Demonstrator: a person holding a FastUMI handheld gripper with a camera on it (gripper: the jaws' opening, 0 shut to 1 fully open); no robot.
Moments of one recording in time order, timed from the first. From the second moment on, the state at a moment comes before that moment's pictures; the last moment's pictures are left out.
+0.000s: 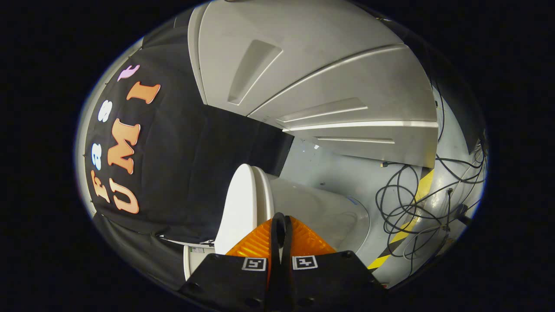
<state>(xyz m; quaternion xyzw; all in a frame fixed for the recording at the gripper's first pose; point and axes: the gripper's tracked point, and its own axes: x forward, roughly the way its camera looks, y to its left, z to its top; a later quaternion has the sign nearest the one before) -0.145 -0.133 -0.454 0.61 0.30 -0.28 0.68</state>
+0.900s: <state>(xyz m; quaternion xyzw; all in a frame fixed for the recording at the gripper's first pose) -0.117 -0.158 -0.421 0.50 0.28 -0.30 0.76</state>
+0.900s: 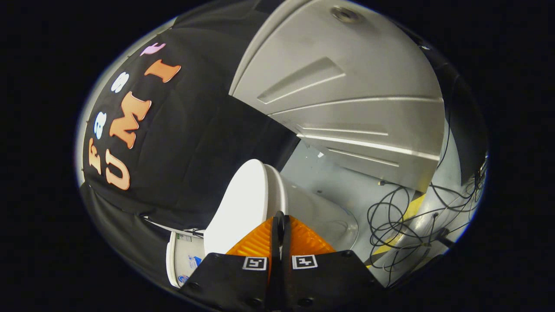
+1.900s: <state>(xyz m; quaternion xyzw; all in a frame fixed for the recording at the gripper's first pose) -0.043 -0.134 -0.265 0.41 0.21 -0.29 0.84</state>
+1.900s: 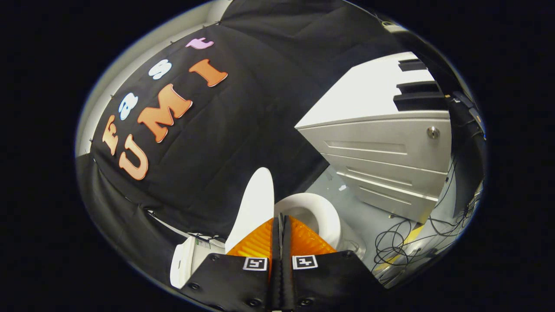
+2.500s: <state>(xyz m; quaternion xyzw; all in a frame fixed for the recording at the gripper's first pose) -0.004 -0.095 -0.195 0.40 0.15 -0.24 0.87</state>
